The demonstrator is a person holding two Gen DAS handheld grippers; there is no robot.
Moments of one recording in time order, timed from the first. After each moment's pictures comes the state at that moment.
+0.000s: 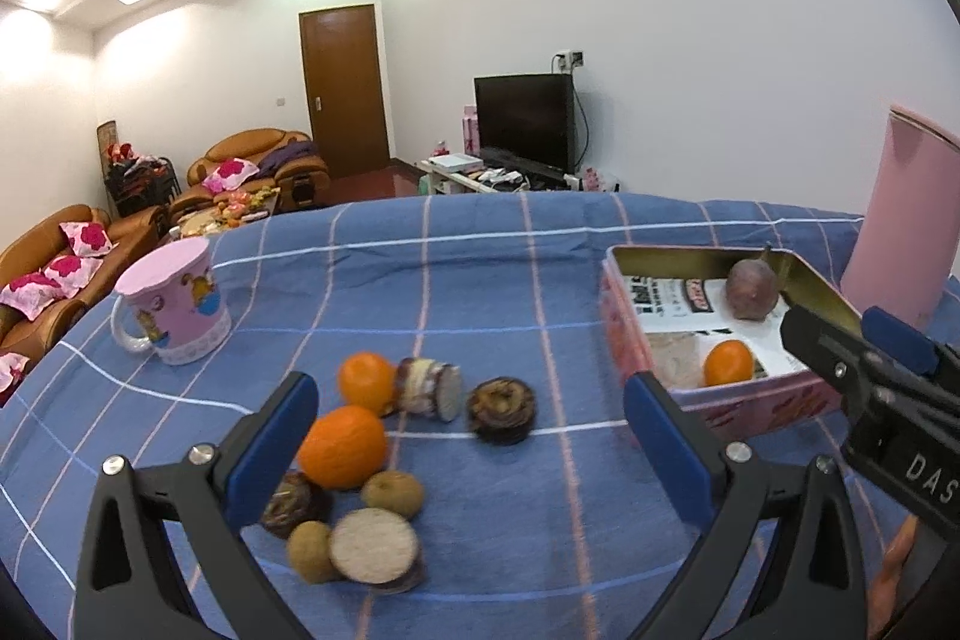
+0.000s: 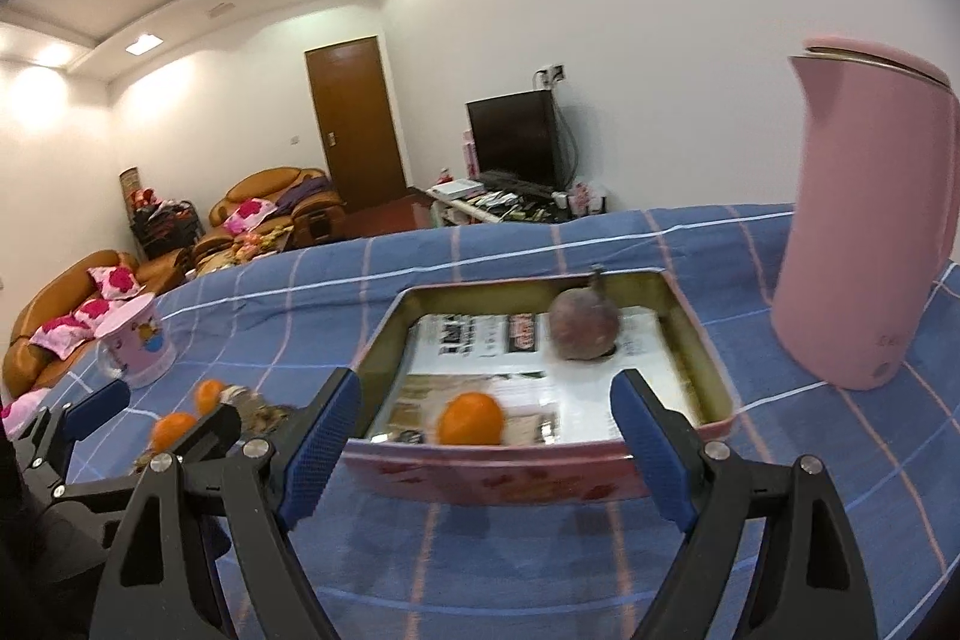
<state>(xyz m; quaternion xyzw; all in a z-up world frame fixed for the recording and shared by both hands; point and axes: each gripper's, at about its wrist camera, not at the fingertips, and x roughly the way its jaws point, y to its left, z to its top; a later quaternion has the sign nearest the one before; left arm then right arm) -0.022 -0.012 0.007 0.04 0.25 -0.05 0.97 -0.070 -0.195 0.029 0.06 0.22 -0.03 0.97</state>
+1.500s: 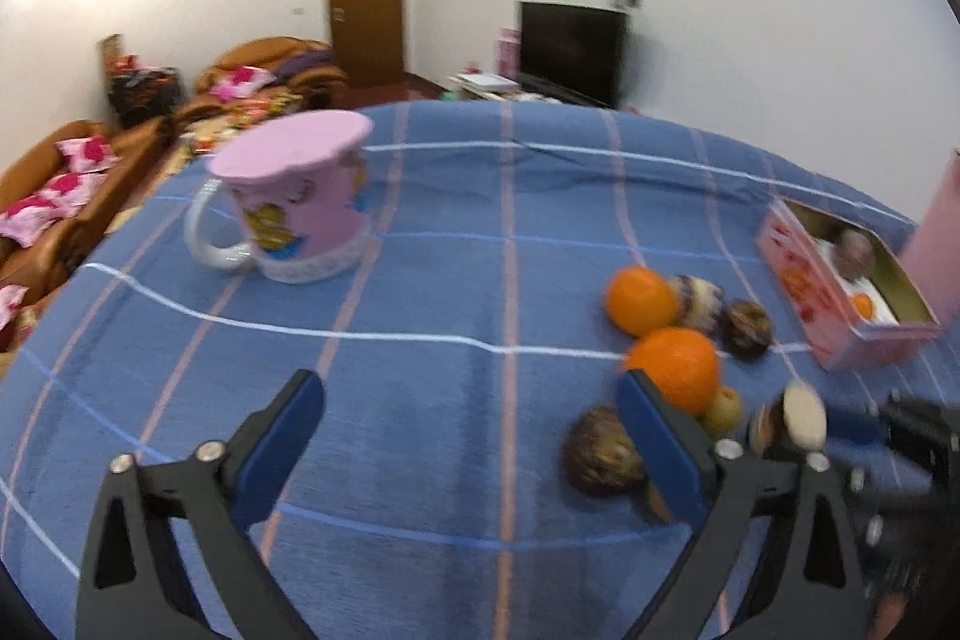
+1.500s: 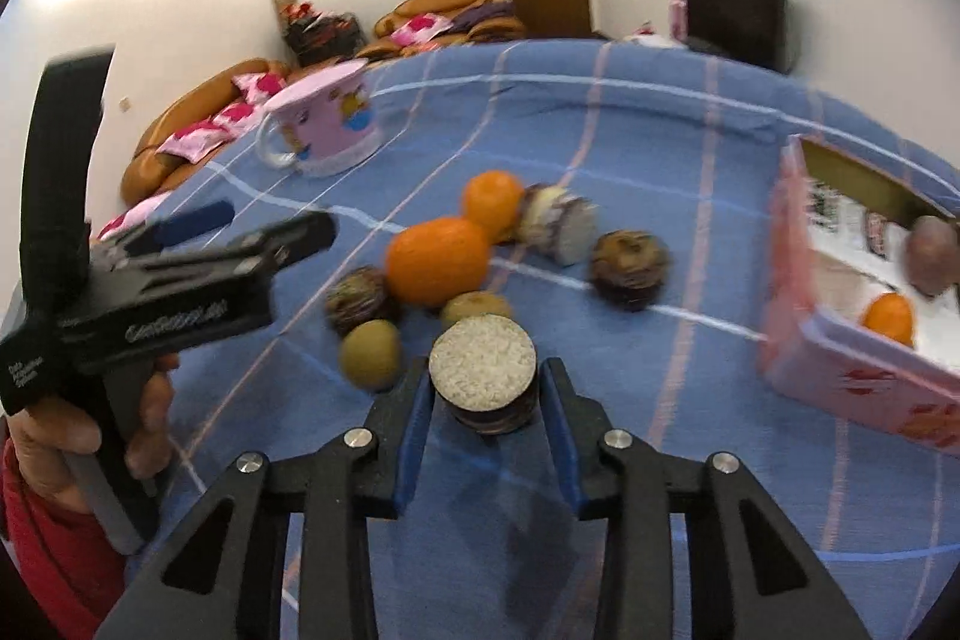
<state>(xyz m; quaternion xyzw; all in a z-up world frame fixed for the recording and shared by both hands) 0.018 0.140 -0.018 0.00 0.36 -0.07 0.93 -0.030 -0.043 -0.019 -0.02 0.39 0.18 0.90</state>
